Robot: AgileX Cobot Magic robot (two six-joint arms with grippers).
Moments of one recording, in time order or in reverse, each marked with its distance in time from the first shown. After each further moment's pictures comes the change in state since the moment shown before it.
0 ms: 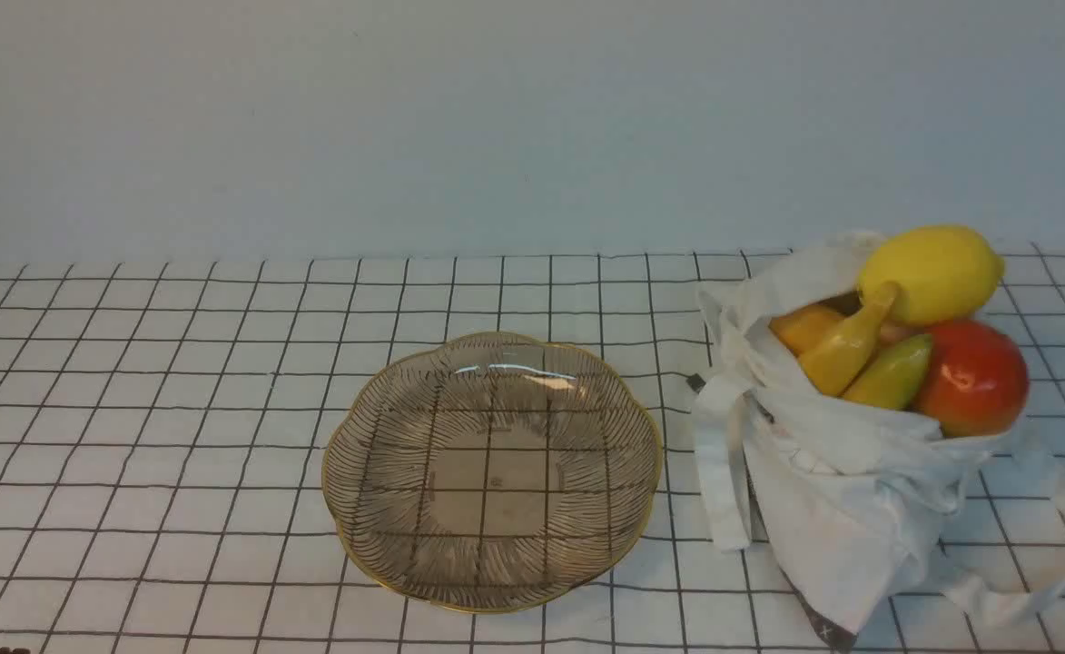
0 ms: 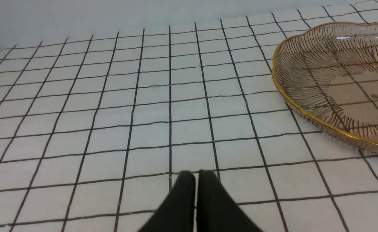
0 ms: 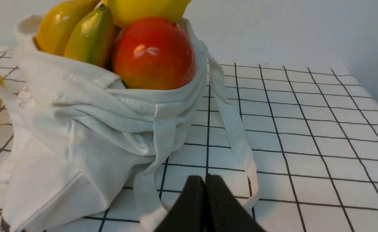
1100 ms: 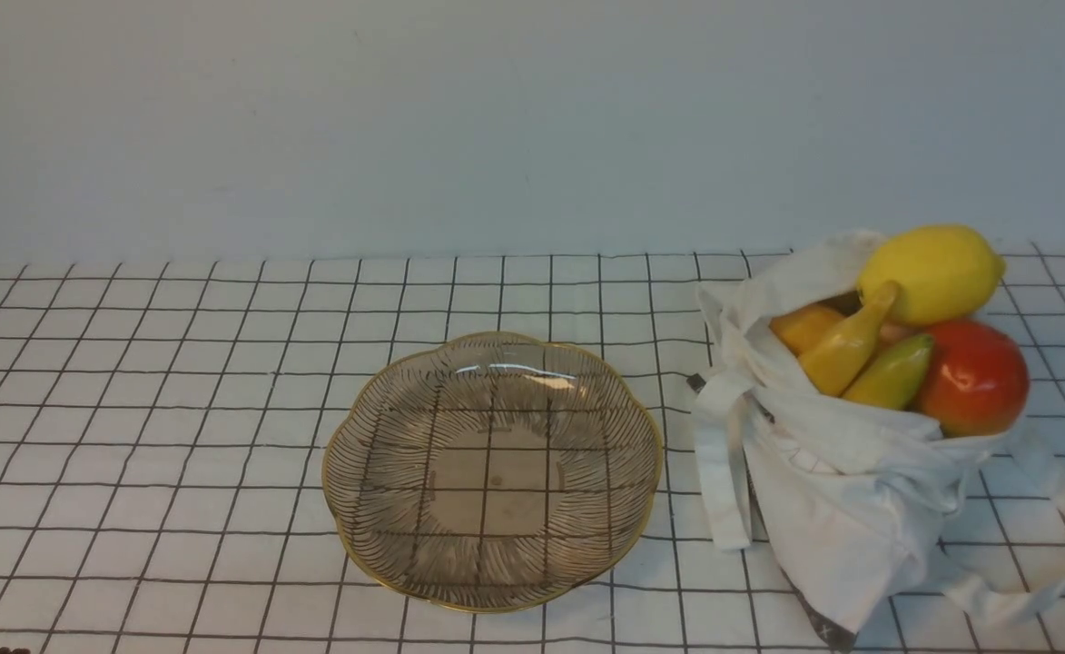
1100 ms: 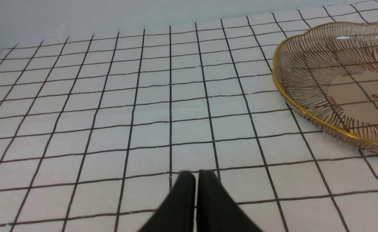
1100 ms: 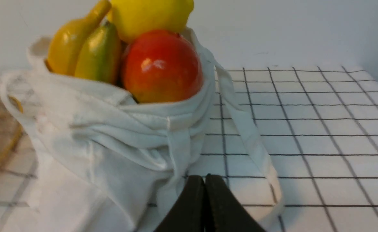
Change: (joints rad) right arm 0.000 0.000 0.008 0.119 -0.061 0.057; left arm 0.000 0.000 0.000 0.000 0.000 0.000
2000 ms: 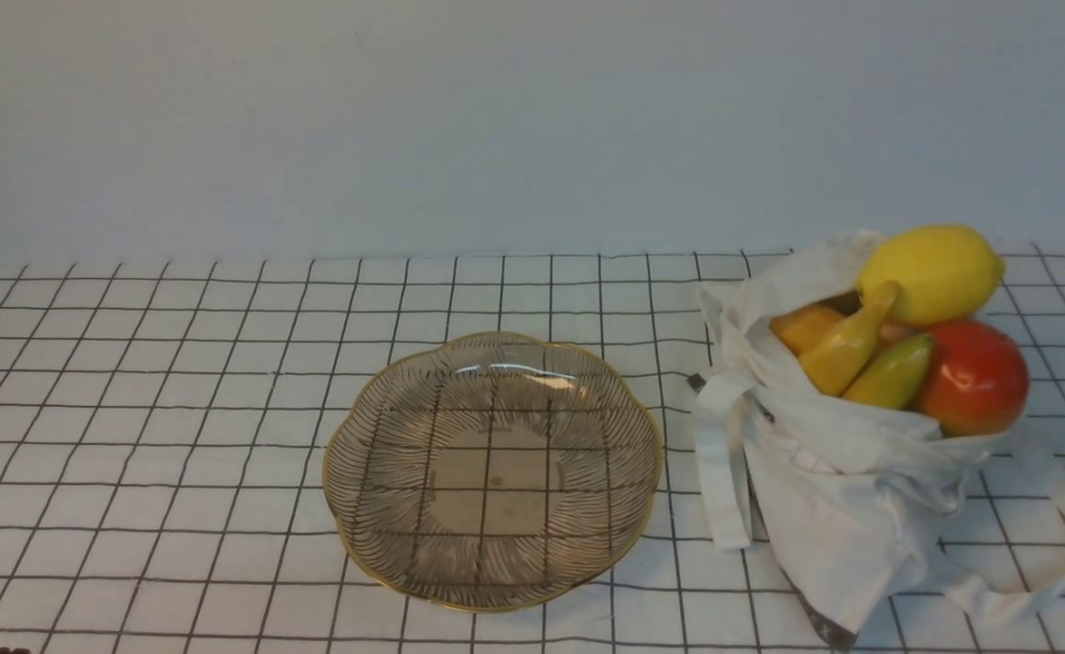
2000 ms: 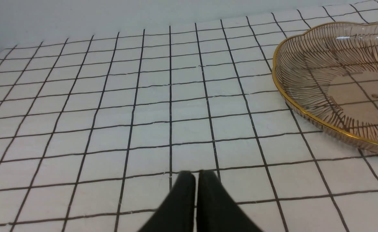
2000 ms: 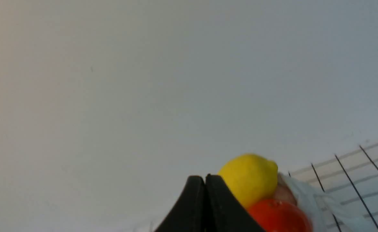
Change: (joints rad) right arm 0.010 0.312 -0.395 0.409 -0.065 -0.028; left arm 0.000 0.000 0.000 0.000 0.000 0.000
